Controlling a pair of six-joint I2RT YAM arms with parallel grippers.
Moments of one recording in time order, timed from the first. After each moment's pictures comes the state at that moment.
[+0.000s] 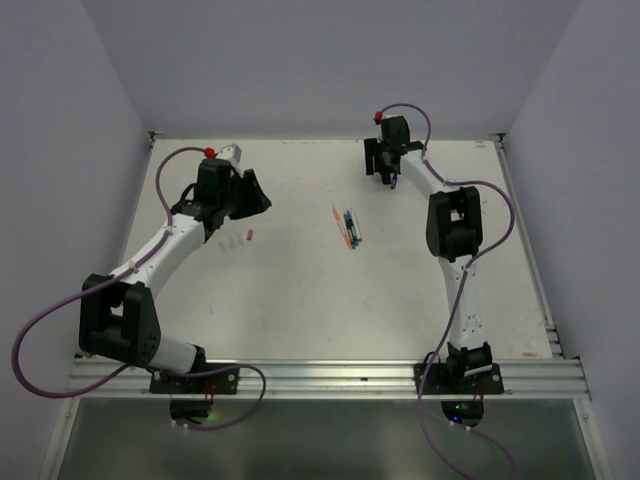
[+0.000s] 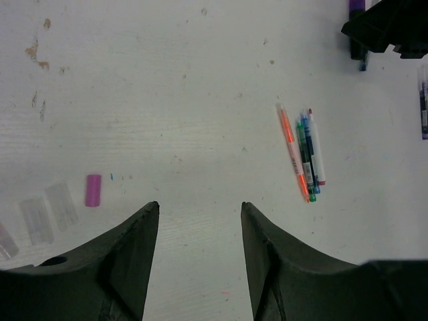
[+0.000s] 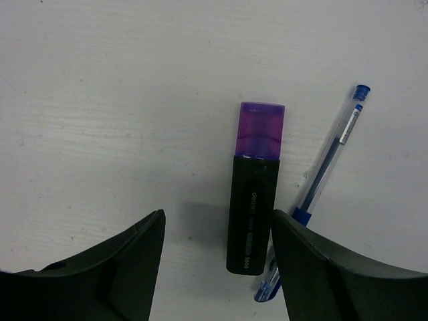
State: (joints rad) left arm -0.24 1.44 1.06 -0.27 0.13 -0.48; right arm 0.24 2.47 2.13 -0.47 0.09 0.09
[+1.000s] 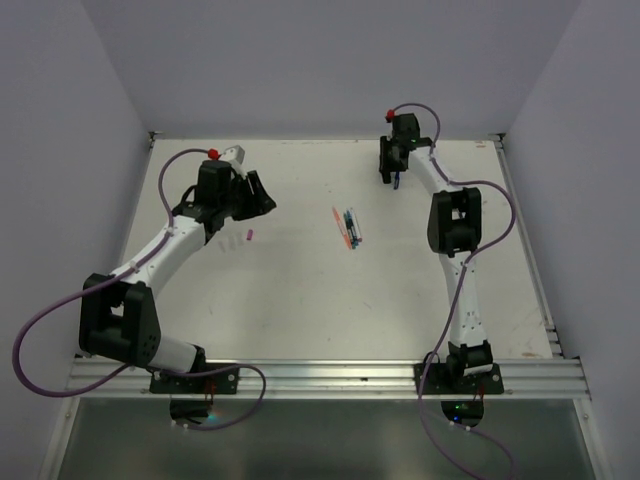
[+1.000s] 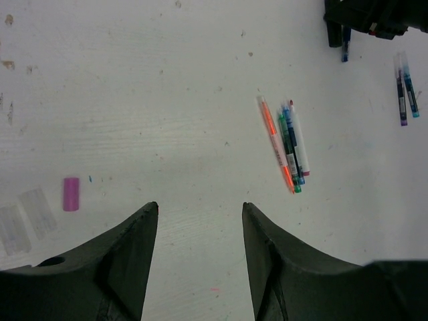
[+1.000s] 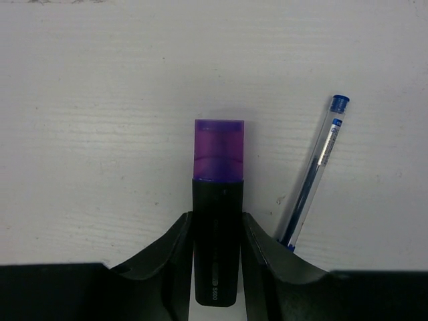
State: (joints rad) left arm -0.24 1.44 1.03 -0.22 0.20 -0.49; right arm 0.18 2.59 2.30 -0.56 0.01 0.14
